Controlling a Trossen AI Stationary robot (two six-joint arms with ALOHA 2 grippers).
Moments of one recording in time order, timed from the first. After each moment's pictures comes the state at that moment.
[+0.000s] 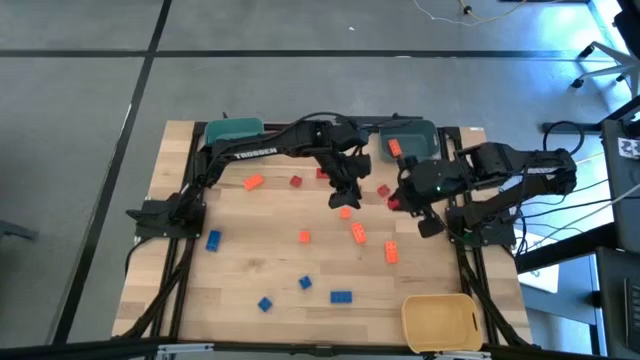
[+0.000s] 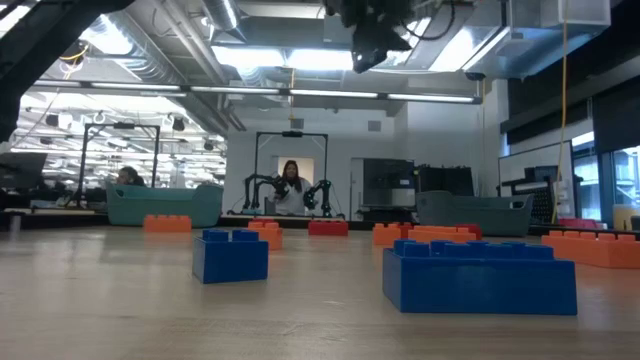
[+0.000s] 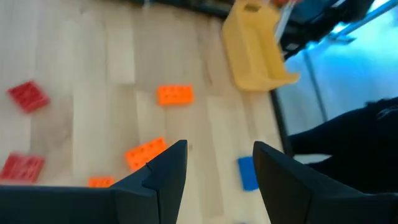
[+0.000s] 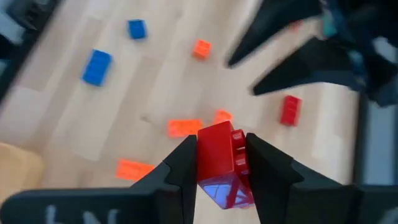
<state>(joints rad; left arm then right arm) 0.19 2.12 2.23 -0.97 0.58 -0.05 0.21 1.28 1.58 -1.25 0.09 -0.18</state>
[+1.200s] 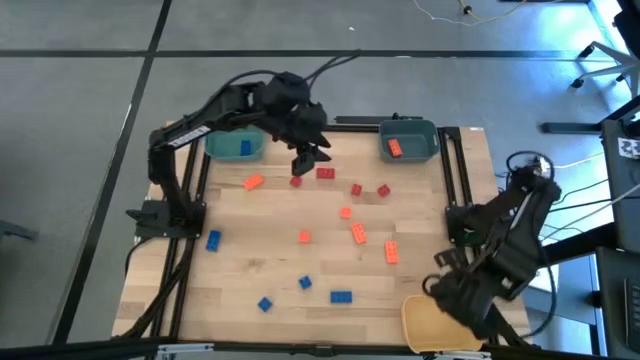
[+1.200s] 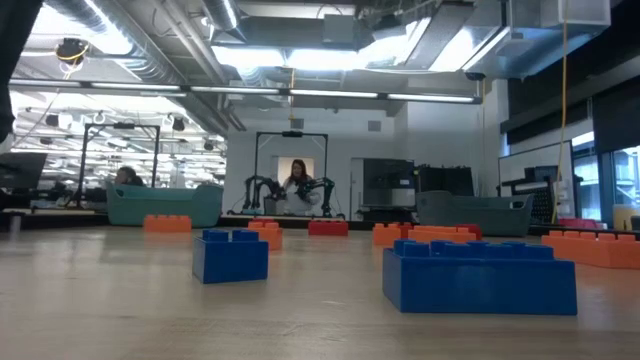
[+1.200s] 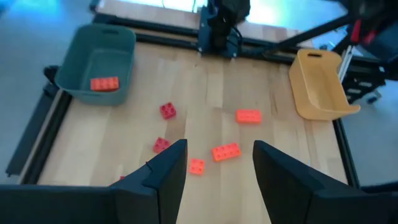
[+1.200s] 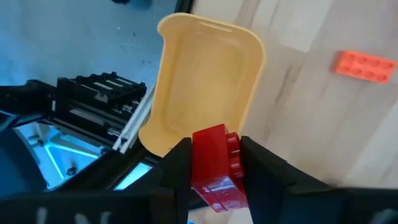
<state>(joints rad) 0.25 1.77 2.23 -1.10 0.23 -0.01 0.91 1.57 1.72 -1.51 -0.17 0.63</state>
